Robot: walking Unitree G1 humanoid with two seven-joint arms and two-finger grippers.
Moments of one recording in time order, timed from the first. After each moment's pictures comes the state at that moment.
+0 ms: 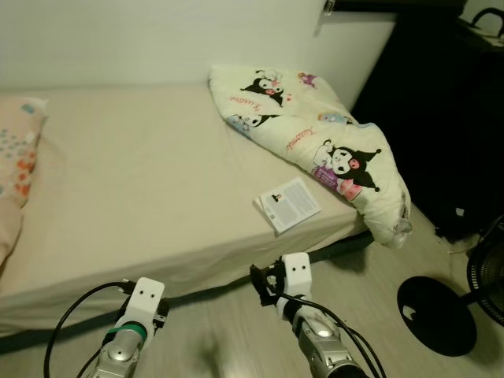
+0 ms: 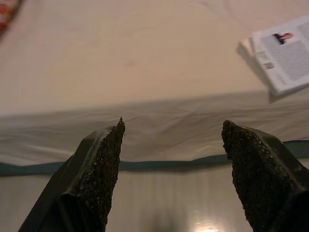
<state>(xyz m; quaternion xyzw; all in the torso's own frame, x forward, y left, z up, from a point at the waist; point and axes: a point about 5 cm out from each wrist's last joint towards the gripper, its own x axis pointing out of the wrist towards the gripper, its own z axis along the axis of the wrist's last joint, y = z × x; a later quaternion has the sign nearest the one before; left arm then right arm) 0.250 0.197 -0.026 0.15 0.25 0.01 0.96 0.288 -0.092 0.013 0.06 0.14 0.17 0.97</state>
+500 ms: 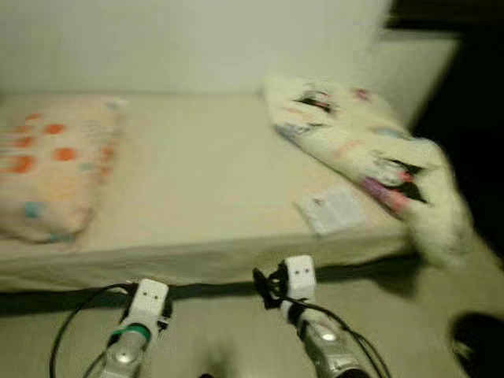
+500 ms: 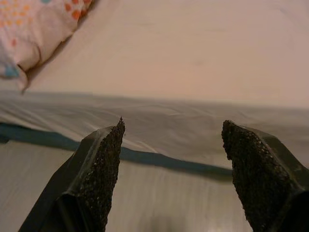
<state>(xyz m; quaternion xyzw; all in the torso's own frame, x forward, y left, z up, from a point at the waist) 0.249 0.195 -0.028 0.15 0.26 0.01 0.95 0.285 -0.097 0.009 0.06 0.14 0.17 0.97</state>
